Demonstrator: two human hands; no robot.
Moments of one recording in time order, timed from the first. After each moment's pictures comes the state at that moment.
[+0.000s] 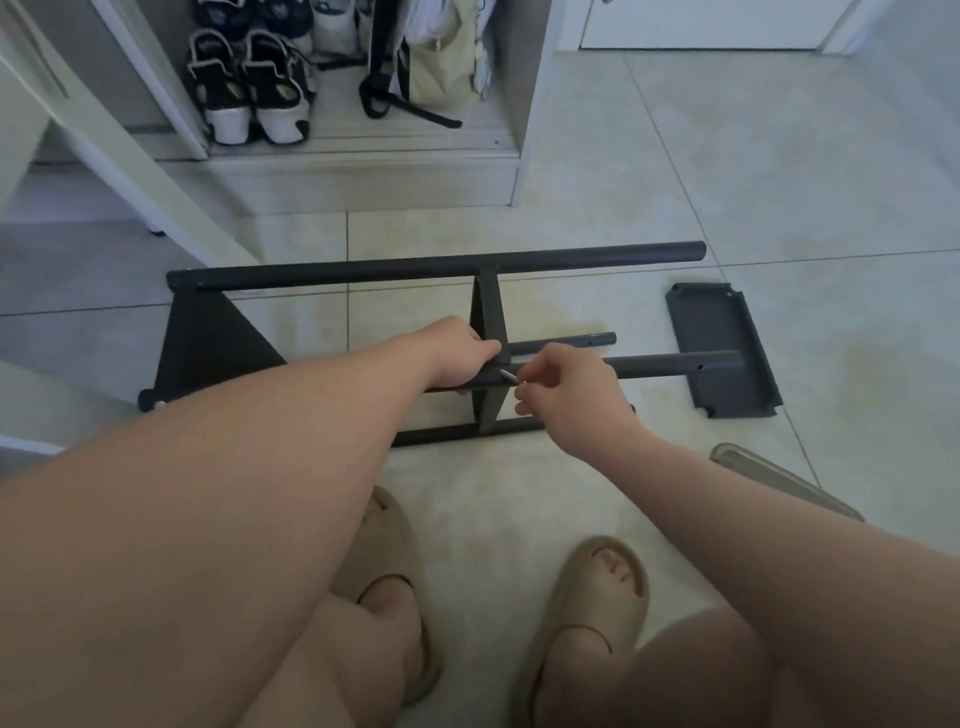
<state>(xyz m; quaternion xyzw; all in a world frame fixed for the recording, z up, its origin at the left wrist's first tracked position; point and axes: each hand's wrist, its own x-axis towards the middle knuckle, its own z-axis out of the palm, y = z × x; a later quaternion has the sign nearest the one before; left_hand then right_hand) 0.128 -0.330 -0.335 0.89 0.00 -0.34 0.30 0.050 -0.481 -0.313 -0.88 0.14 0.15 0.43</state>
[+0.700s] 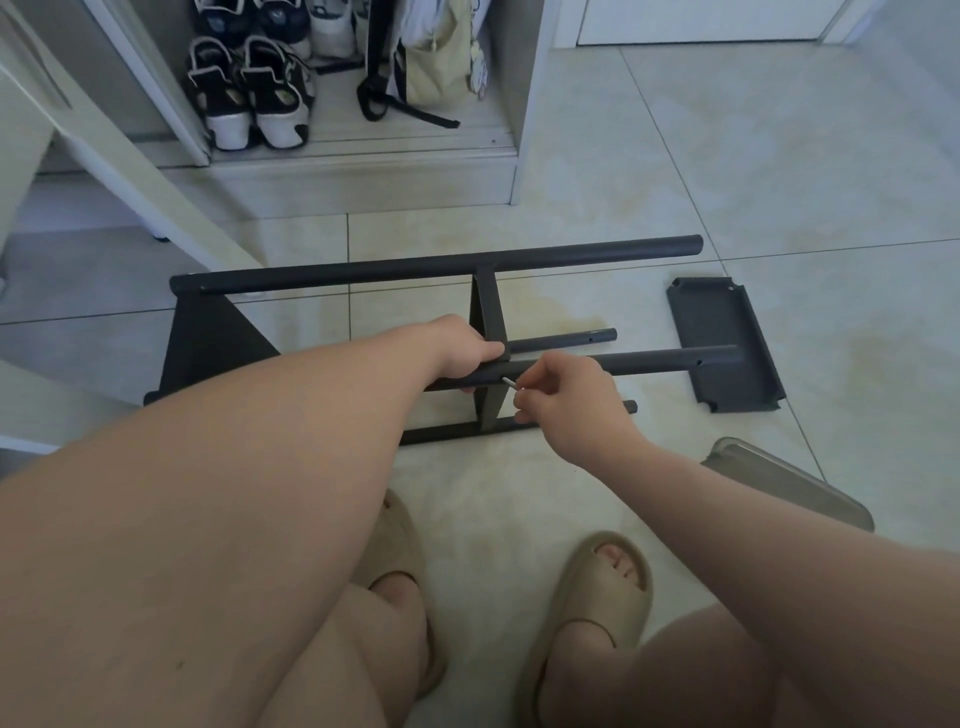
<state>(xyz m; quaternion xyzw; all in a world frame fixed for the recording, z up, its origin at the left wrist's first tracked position) 0.132 -0.337 -0.329 0.88 0.02 -0.38 0.28 0.039 -0.483 -0.318 -0.86 0.14 0.15 0.46</state>
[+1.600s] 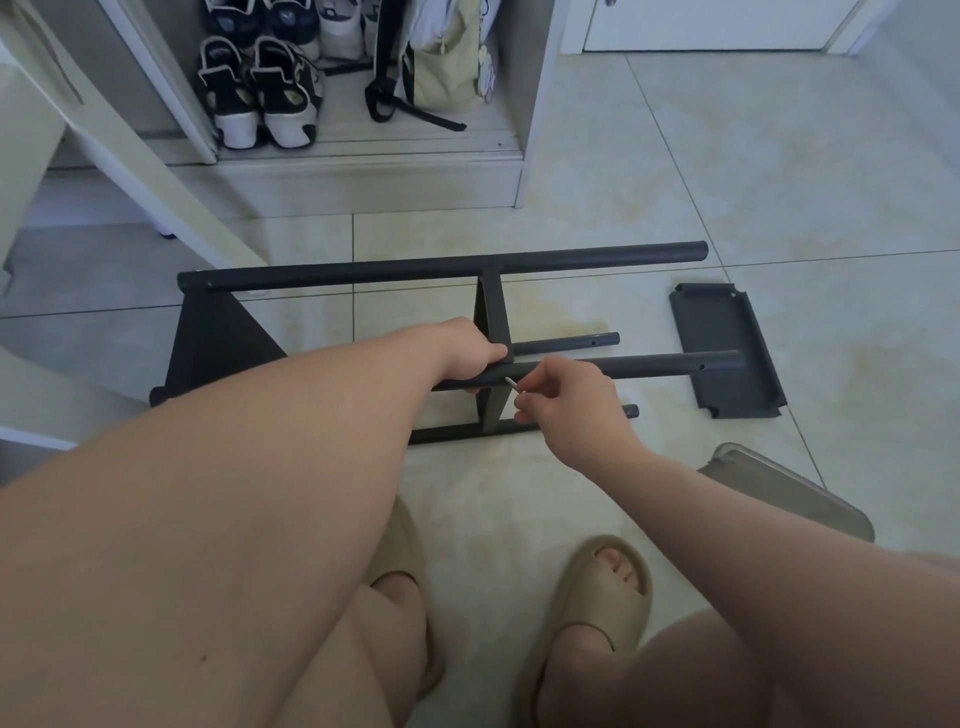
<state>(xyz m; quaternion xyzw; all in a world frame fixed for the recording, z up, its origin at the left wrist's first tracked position) 0.130 -0.339 -0.324 0.88 0.00 -0.39 0.25 0.039 -0.478 -0.321 -0.87 0.14 0.15 0.44</state>
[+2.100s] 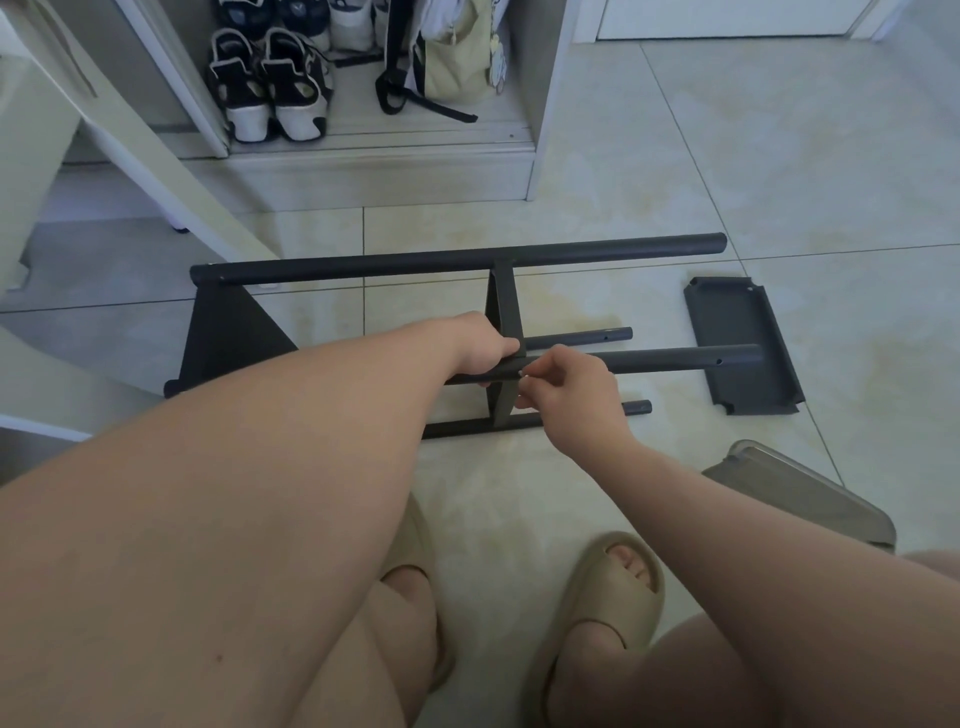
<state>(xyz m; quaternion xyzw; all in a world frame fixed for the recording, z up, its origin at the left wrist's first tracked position) 0.129 -0.338 -0.324 0.88 0.01 -0.39 0.26 0.044 -0.466 -0.334 -0.86 0.17 0.11 0.48</state>
